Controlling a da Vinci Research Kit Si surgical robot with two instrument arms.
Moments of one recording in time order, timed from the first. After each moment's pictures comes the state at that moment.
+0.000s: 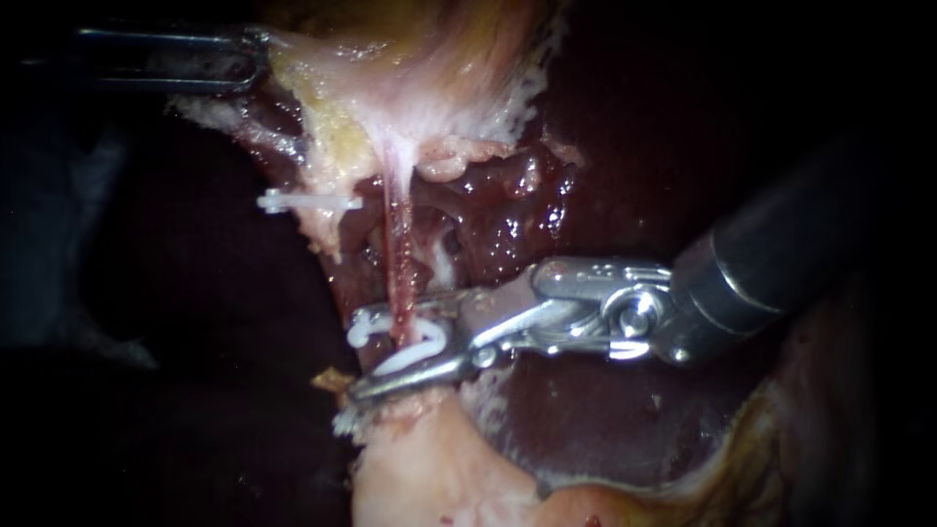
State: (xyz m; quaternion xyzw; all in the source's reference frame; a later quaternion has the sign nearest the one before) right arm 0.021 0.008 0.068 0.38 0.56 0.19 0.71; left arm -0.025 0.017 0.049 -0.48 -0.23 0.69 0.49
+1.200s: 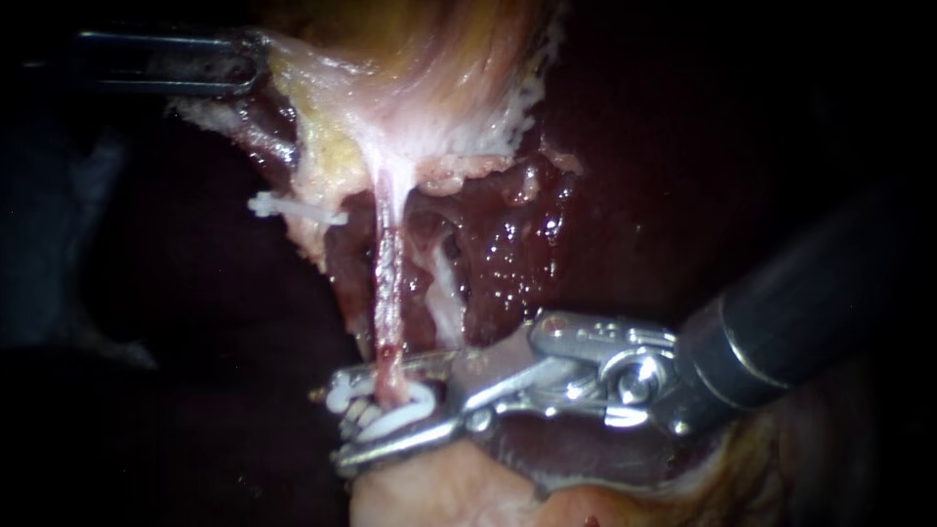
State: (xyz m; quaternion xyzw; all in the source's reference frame) right arm 0.021 0.004 0.062 0.44 0.58 0.14 0.67; left arm -0.025 0.017 0.050 -0.48 -0.23 0.69 0.49
